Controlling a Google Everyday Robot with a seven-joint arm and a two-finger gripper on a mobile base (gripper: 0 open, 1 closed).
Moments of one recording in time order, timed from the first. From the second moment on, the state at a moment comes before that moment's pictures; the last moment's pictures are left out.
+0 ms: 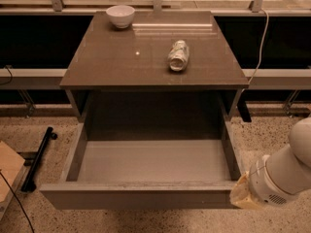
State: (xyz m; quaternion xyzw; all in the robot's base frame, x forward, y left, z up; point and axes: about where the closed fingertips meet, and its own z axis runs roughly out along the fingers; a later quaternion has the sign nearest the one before) arm 0.347 -0.220 0.701 -0.59 0.79 0.10 0.12
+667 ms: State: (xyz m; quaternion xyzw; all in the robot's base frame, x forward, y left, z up) arm 0.352 -0.229 0.653 -0.57 0.80 0.12 0.12
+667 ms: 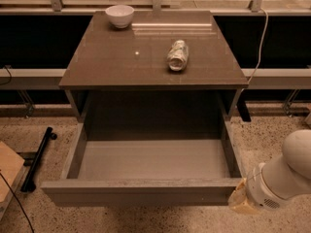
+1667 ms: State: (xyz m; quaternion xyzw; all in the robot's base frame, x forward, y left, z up) arm 0.380 -0.230 0.646 -0.57 0.80 0.10 0.13
